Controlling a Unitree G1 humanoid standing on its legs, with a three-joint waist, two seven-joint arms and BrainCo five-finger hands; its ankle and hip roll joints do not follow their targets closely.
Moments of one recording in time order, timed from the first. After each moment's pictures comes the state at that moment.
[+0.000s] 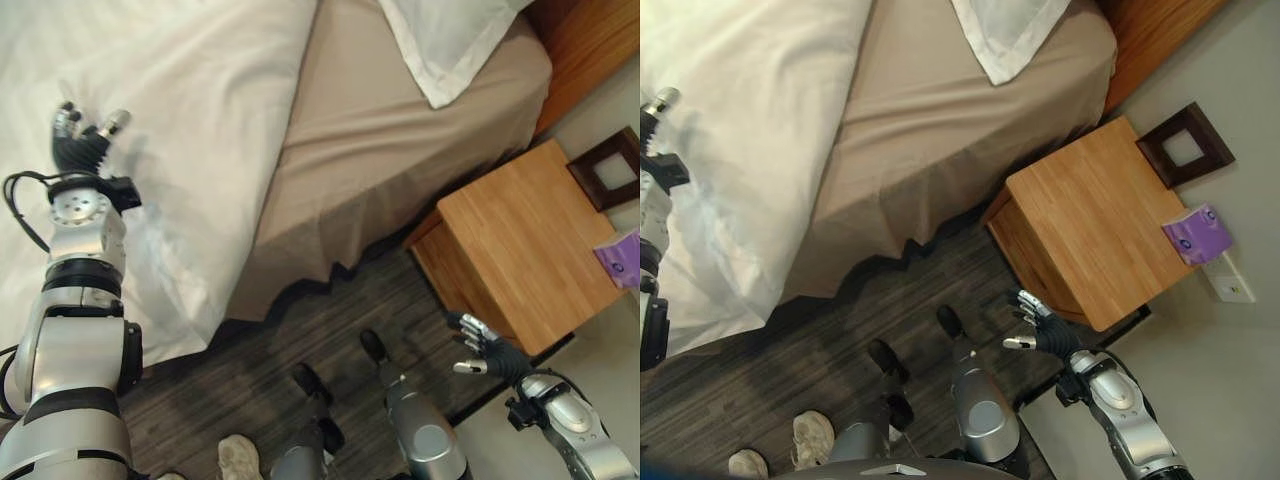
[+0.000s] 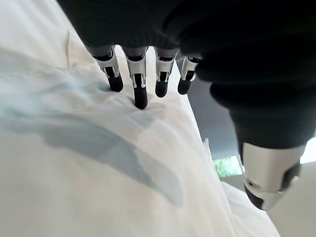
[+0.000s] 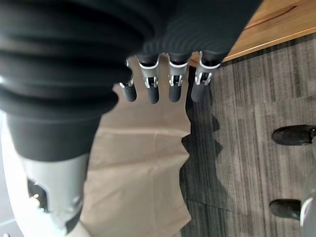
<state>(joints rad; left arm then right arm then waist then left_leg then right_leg) -1.03 0.88 -0.07 1.18 -0.55 -0.19 0.19 0.20 -0.59 0.21 0.02 0.37 -0.18 0.26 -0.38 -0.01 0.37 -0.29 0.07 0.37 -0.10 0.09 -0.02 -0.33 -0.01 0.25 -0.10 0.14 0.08</state>
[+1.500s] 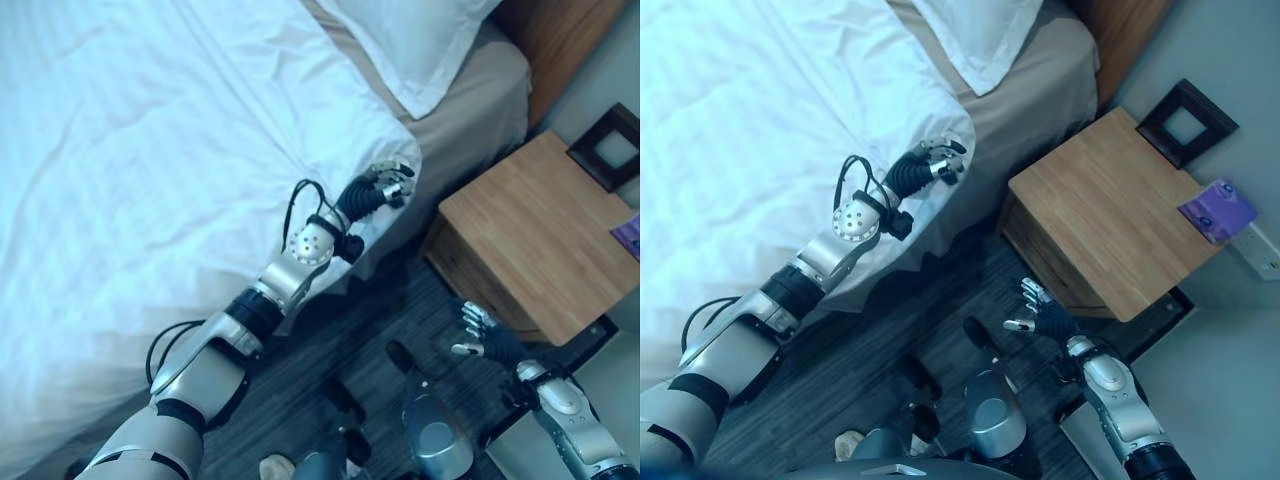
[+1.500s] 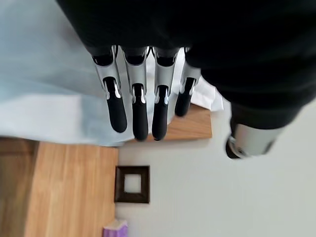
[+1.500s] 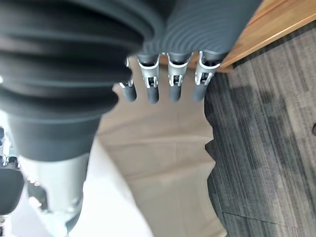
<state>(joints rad) -0.85 0.38 -0.62 0.44 -0.50 -0.17 -0.05 0.11 -0.57 0.22 0.16 0.37 -0.18 0.23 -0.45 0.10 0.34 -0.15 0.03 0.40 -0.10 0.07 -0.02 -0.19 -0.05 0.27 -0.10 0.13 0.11</state>
